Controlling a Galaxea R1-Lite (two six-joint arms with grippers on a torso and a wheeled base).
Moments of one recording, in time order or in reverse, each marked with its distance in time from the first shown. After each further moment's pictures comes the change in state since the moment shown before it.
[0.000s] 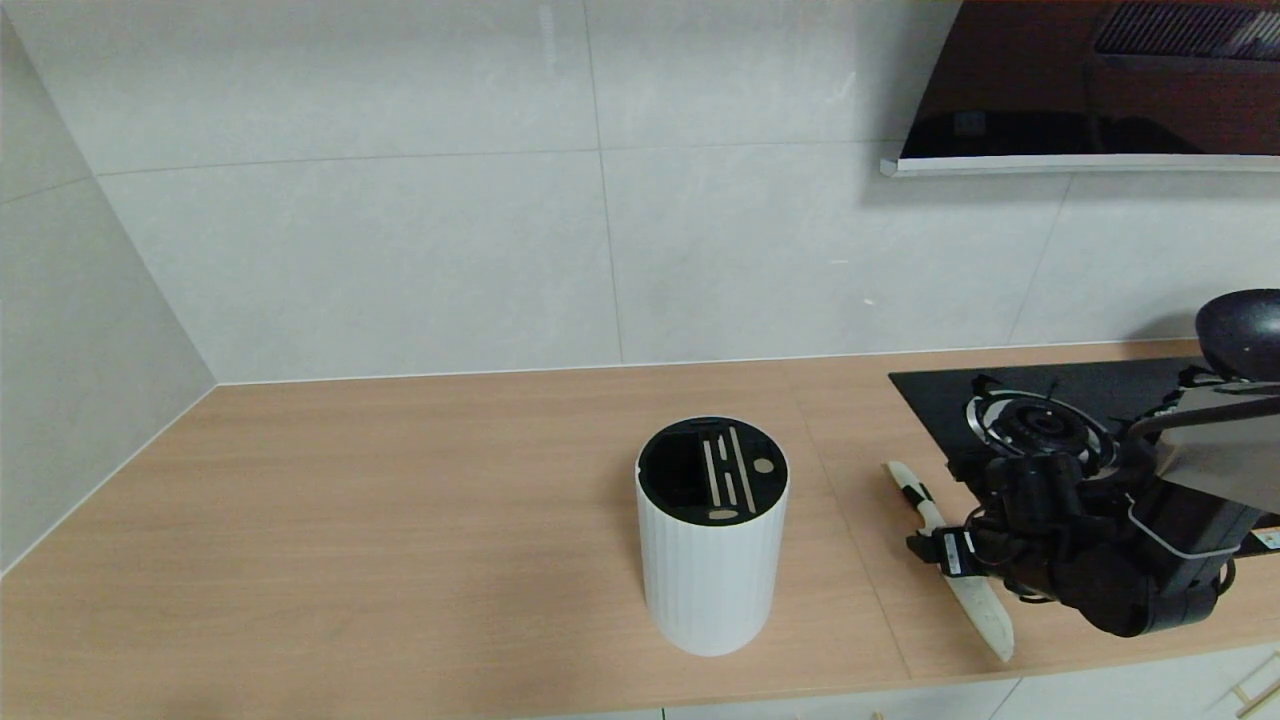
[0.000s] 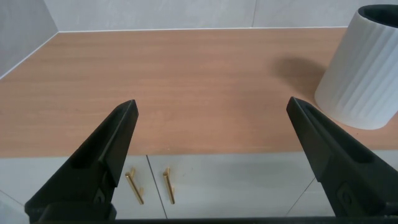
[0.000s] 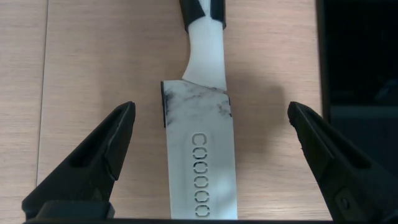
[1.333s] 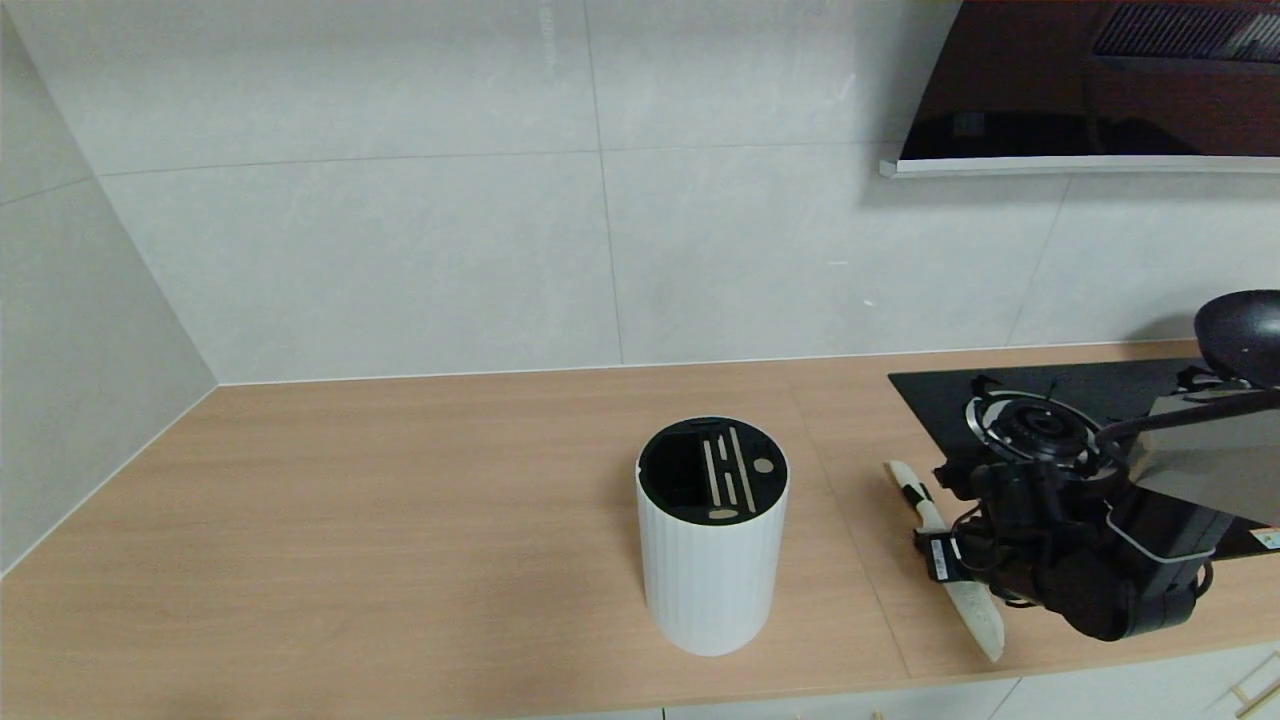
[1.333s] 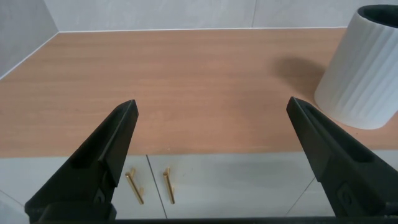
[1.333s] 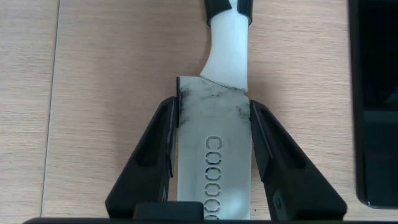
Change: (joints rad) left arm 0.000 0.000 0.000 0.000 0.000 0.000; right arm 0.012 0.049 -0.020 -0.004 0.002 0.003
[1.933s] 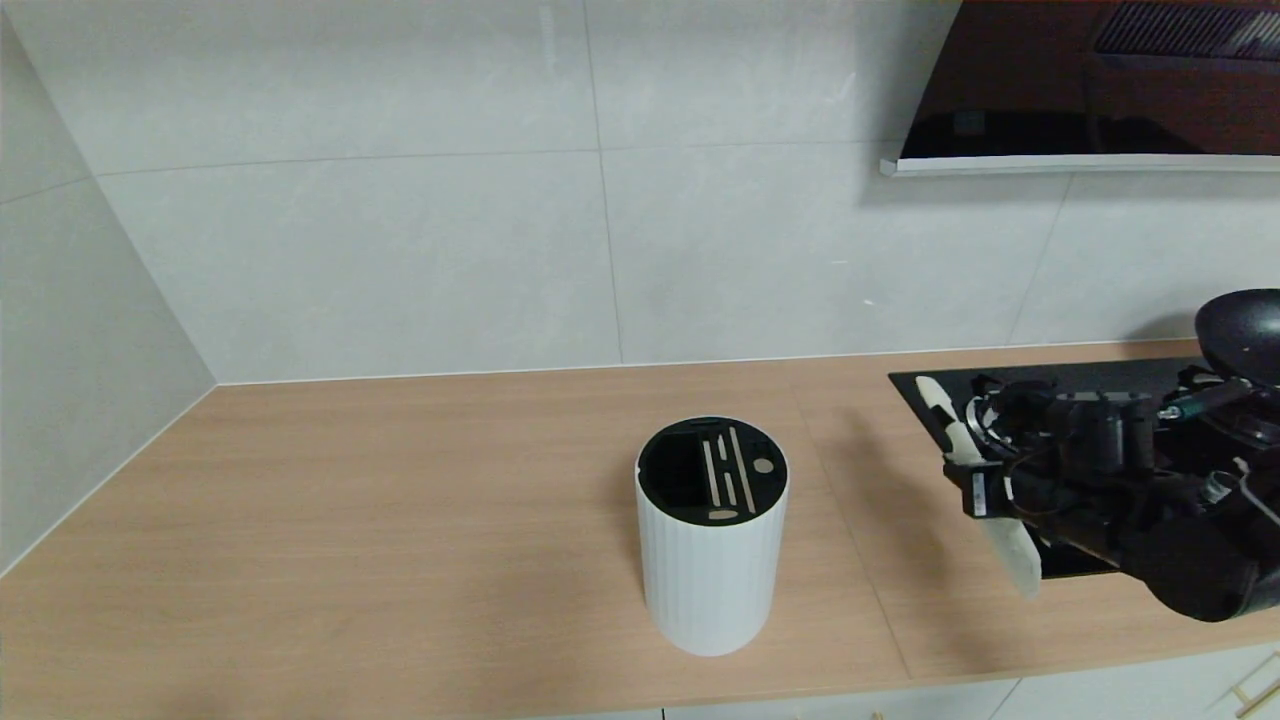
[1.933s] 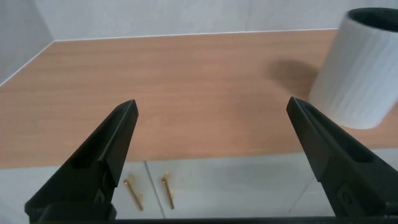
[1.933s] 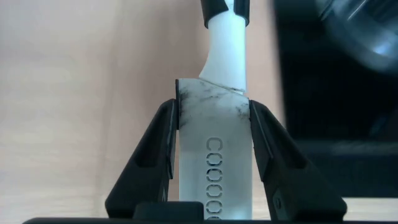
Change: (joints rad) left arm 0.000 0.003 -0.075 0.021 -0.109 0.018; right arm 0.003 -0.337 0.068 -0.008 0.007 -0.015
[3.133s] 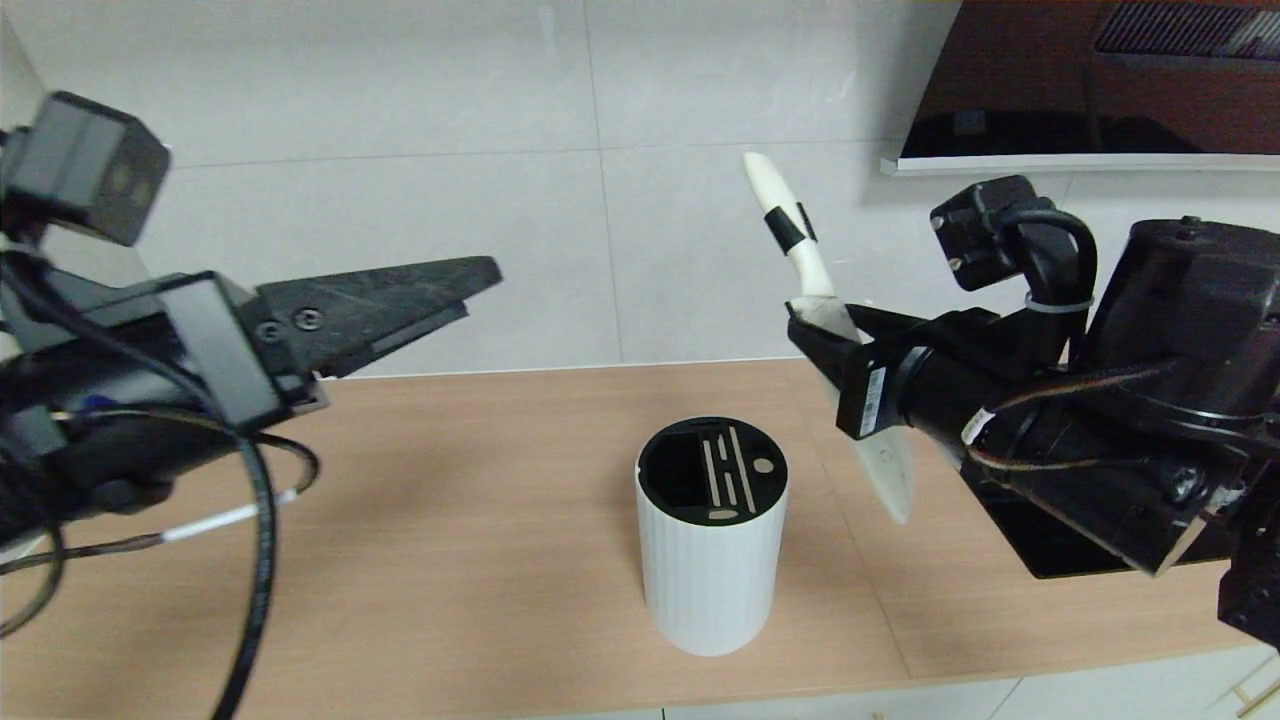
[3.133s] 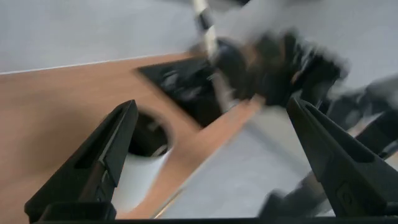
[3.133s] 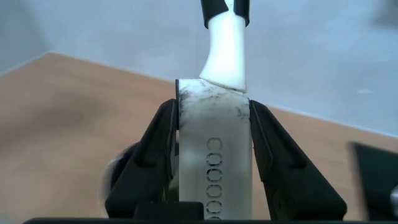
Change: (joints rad) left arm -0.418 1.294 -0.638 -0.729 -0.419 -0.568; right arm 0.635 -0.362 -0.187 0.082 -0.180 -0.025
